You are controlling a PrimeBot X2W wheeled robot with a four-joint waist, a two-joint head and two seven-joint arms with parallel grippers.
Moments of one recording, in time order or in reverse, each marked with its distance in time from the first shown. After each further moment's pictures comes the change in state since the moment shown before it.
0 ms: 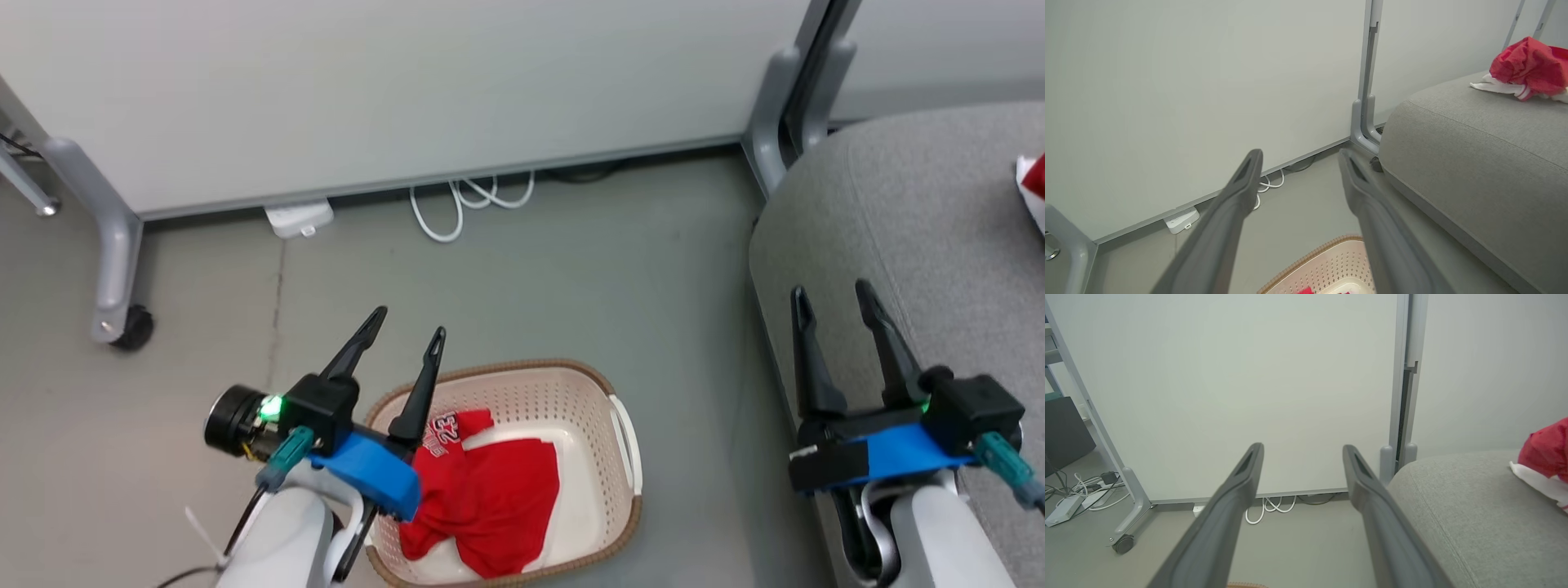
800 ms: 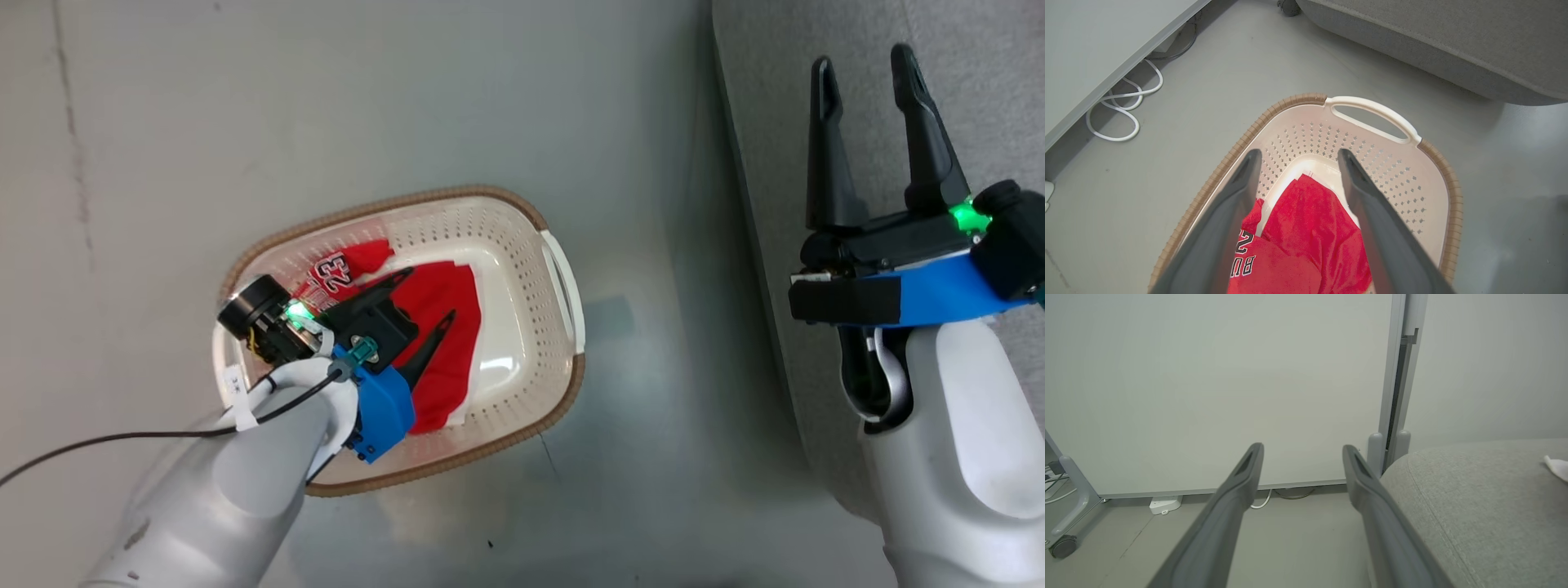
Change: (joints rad) left arm -0.447 0.140 -0.556 0.441 -0.086 -0.003 0.000; right arm -0.335 -0.005 0.040 -0.068 0.026 0.000 0.000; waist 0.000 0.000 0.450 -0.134
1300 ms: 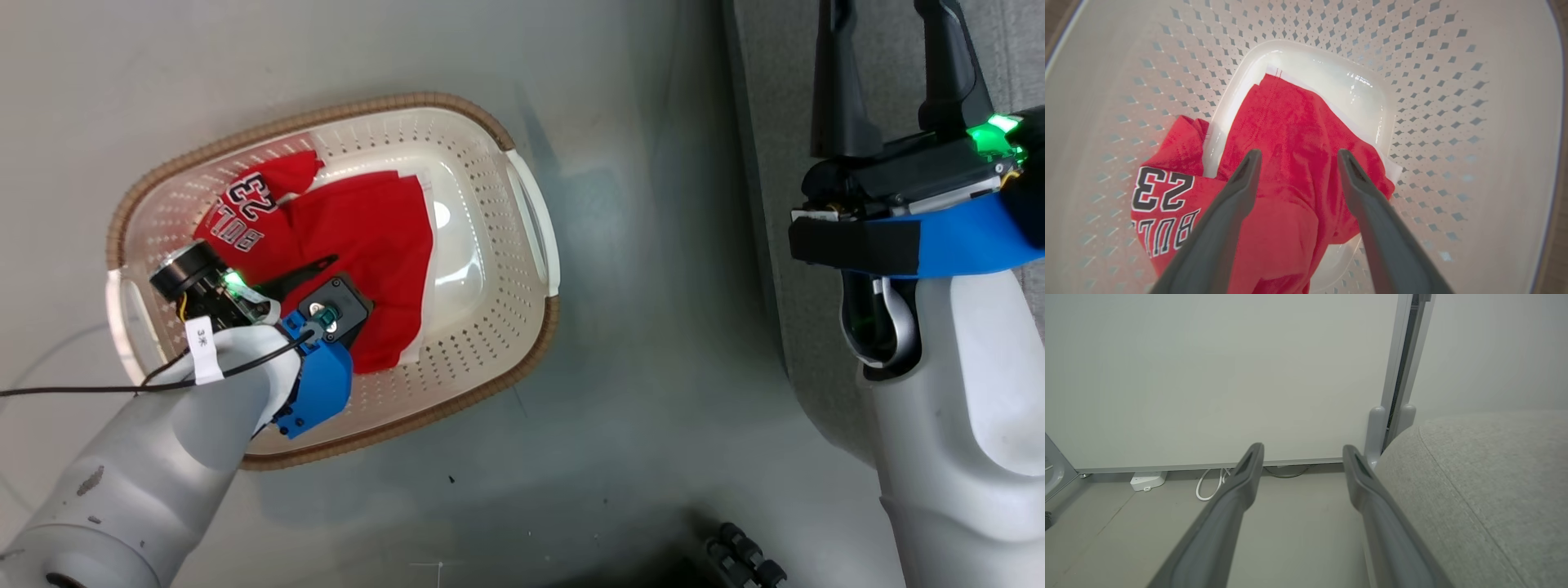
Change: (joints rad) left arm -0.177 0.047 -0.285 0.237 -0.090 -0.001 0.028; right arm -0.118 0.014 0.020 -0.041 0.002 0.000 0.000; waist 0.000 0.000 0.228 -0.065
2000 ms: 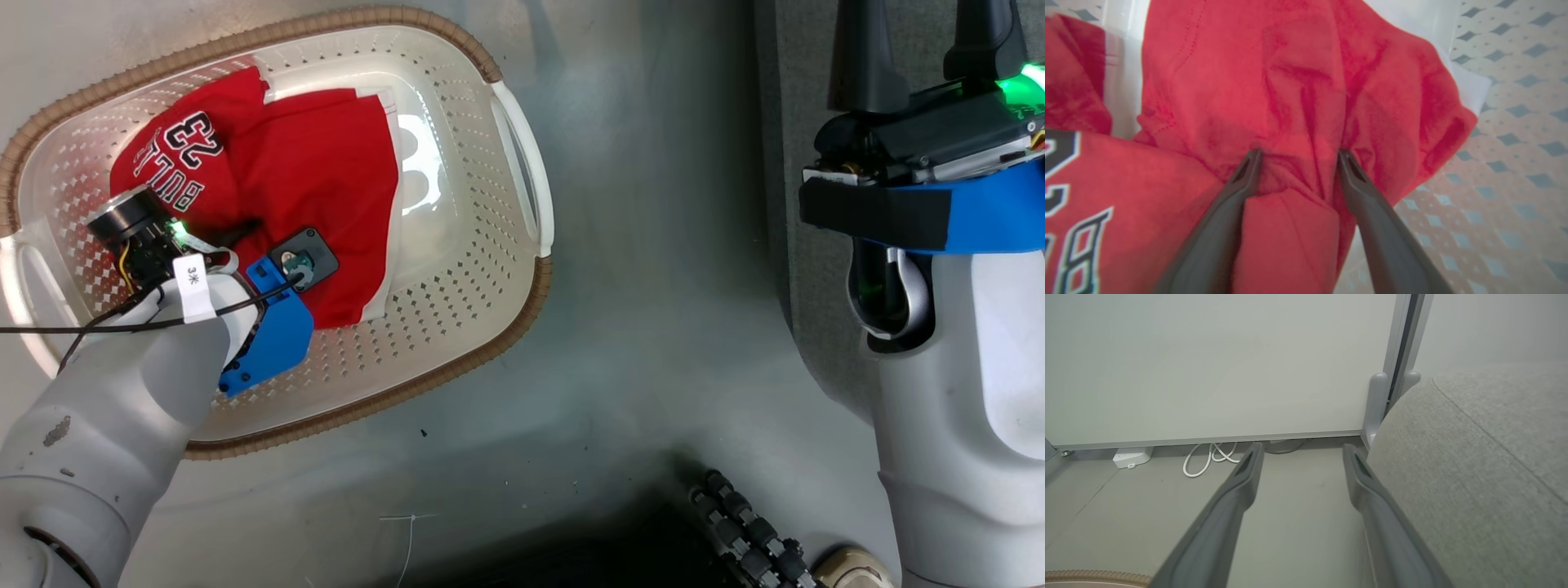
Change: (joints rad) left arm -0.134 0.010 -0.130 0.118 0.029 0.000 0.183; right arm -0.060 0.025 -0.012 -0.049 -0.001 0.000 0.000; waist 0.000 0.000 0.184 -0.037
